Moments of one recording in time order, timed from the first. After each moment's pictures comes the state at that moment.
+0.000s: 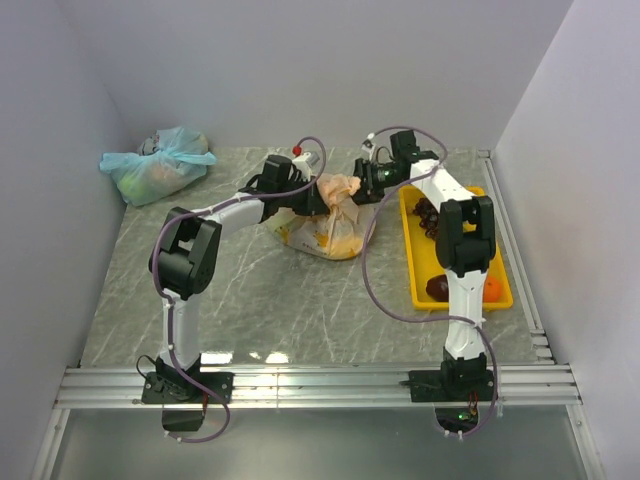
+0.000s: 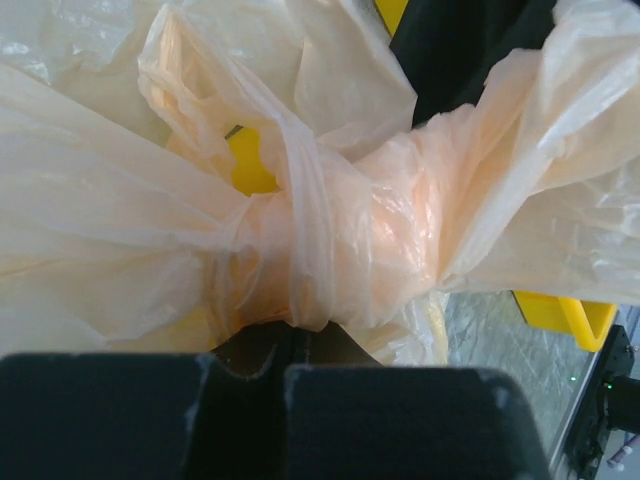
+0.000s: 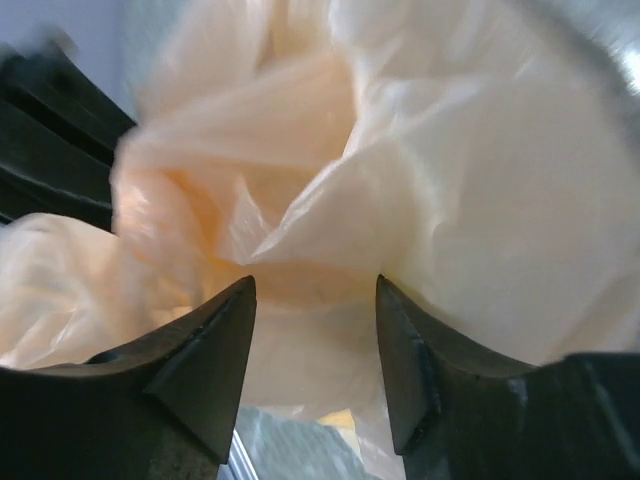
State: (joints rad) left arm -0.45 2.06 1.46 0.03 0.55 -0.36; right arm 0.17 2.24 1.88 -0.61 -0.91 0.19
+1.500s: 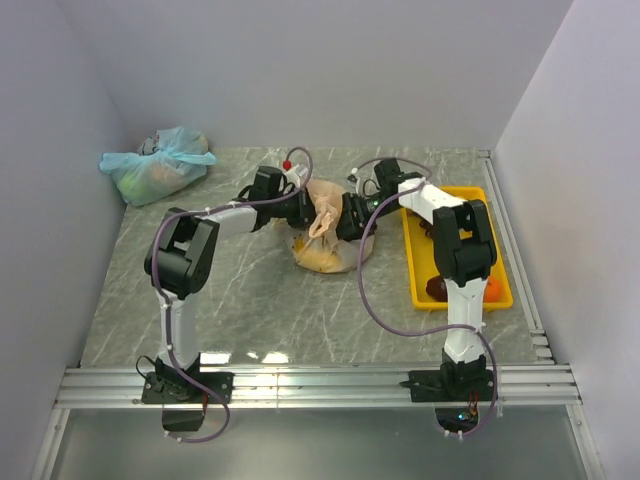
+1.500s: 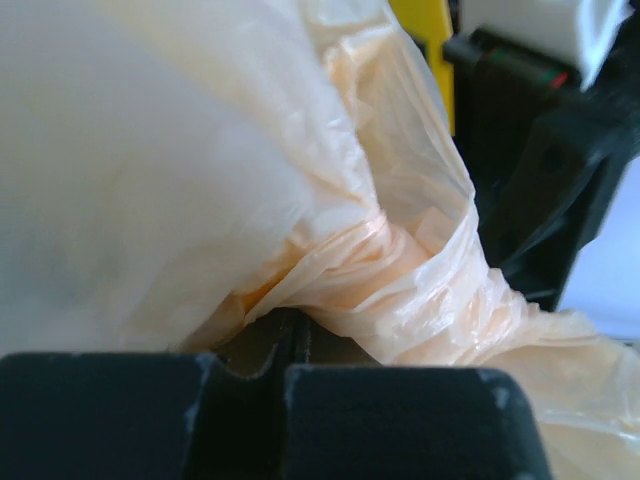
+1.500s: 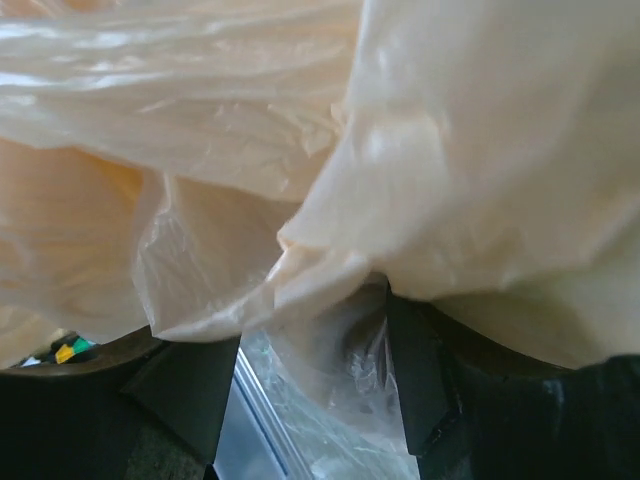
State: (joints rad) left arm -0.41 2.03 1.32 0.10 0.70 -0.56; right arm 0.27 2.14 1.61 -0.70 -0.90 0.07
